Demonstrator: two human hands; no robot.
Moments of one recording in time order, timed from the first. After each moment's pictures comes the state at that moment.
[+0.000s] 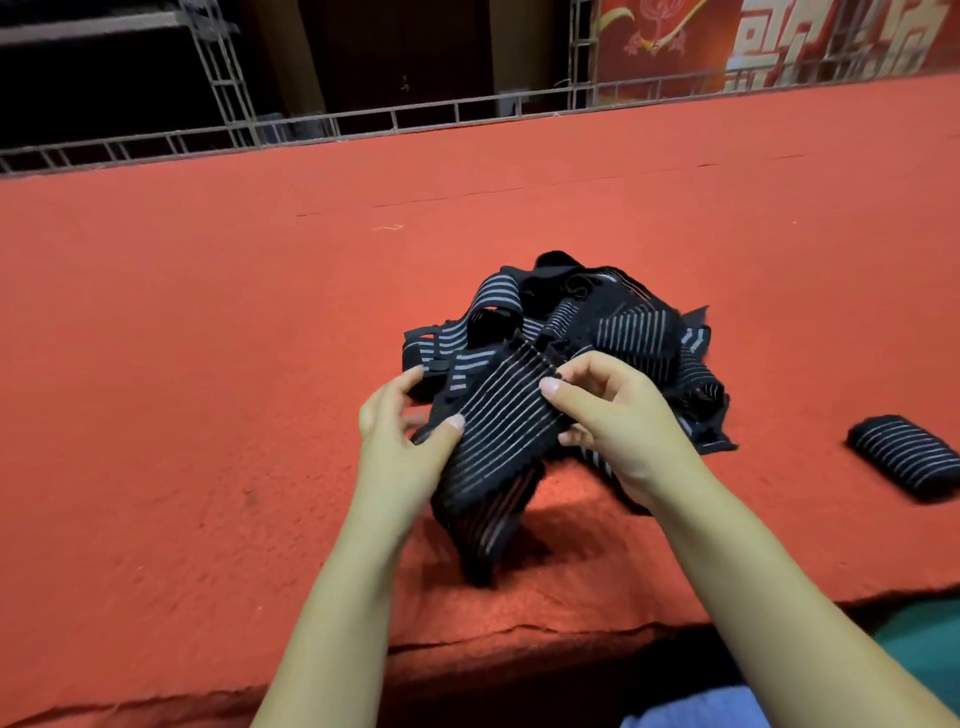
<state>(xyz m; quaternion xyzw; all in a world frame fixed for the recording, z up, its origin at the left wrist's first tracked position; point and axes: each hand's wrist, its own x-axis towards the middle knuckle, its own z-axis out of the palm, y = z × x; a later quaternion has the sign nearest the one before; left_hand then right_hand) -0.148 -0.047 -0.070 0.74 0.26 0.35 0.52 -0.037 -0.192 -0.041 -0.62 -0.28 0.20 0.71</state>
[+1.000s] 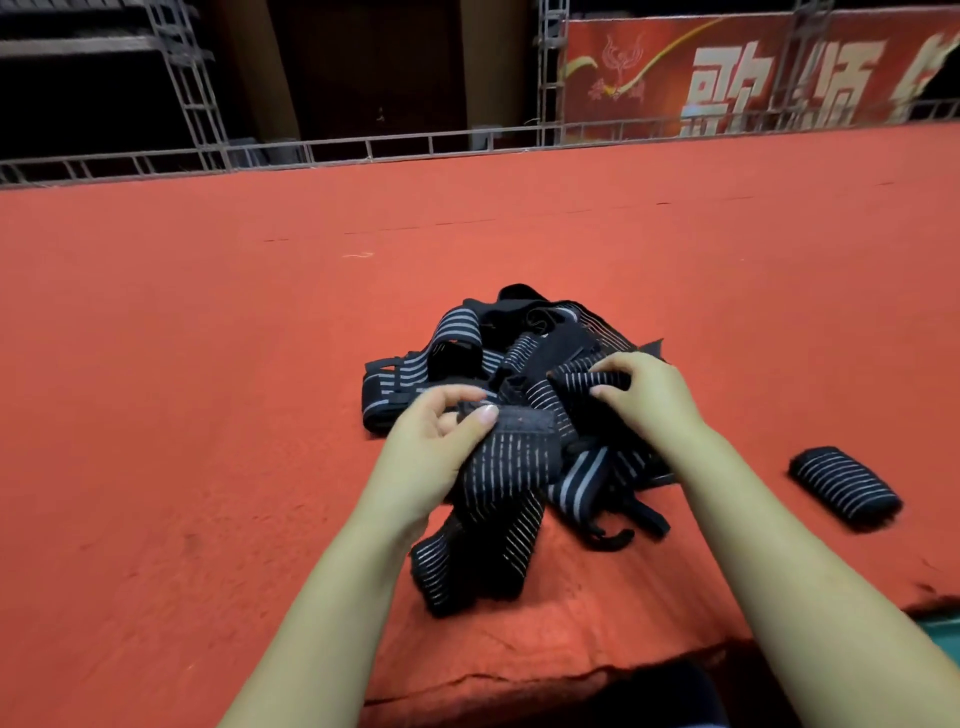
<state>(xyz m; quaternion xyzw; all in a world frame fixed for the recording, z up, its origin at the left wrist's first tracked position) -0.104 -0.081 -0.038 0.67 0.14 0.25 0.69 0.097 -0.218 -0.055 -0.90 -0.27 -0.06 0.33</state>
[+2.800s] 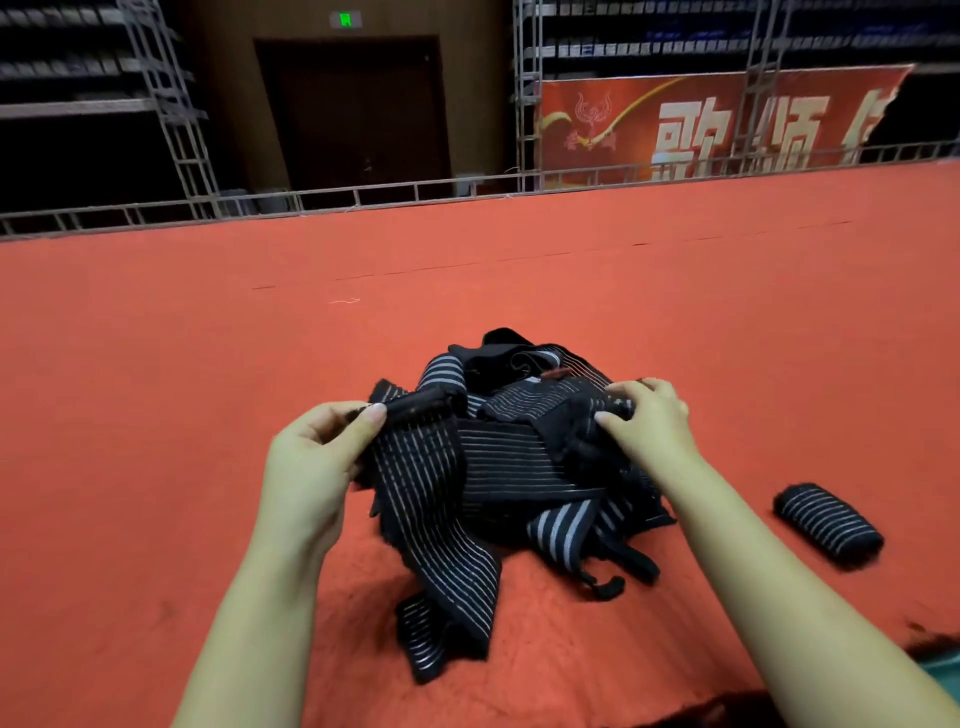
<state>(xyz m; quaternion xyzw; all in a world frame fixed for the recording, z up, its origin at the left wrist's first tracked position) -0.113 -0.028 -0.013 0.62 0.19 0.41 0.65 0.118 -0.224 -0.054 -0.91 -0.17 -0.04 0.37</state>
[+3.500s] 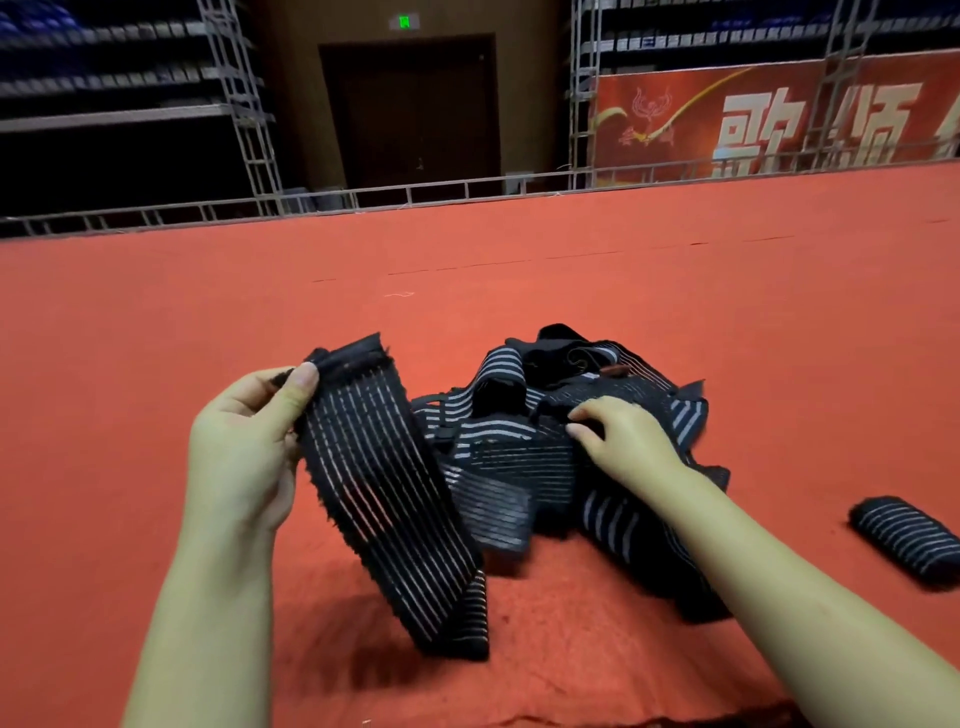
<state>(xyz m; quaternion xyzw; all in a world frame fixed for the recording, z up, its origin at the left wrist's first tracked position) -0.185 -0.004 0.027 0.53 0.20 0.52 0.63 0.077 -0.166 -0.069 -0.86 -0.40 -0.11 0.29</state>
